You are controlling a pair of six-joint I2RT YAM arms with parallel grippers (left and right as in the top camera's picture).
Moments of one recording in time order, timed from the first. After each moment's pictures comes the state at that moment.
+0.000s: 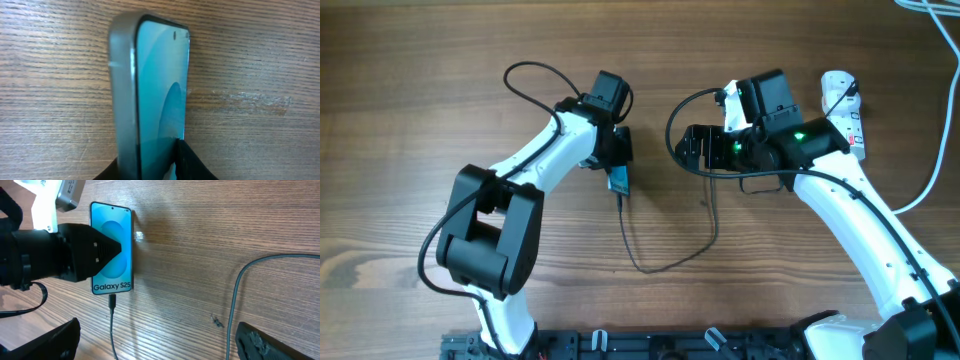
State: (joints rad) left arm -0.41 1.96 1.32 -0.72 0.05 -0.50; right arm 0.36 1.49 1.19 -0.78 -0.32 0.39
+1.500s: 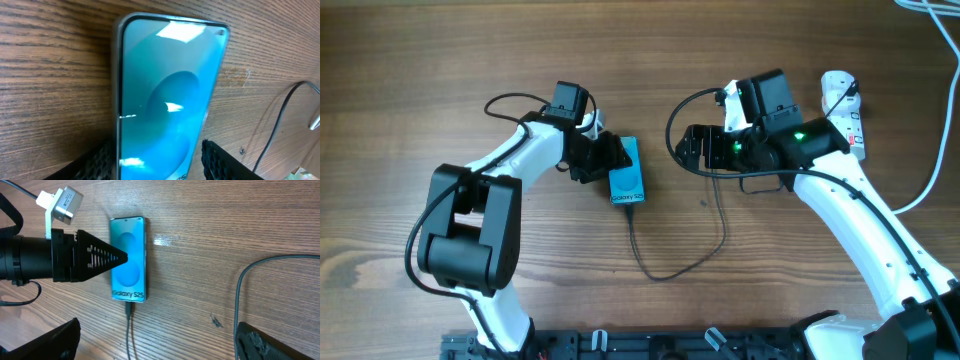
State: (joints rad) left arm -0.25 1.94 1.16 -0.57 0.49 -0.49; right arm 0.36 1.49 1.19 -0.78 -0.32 0.39
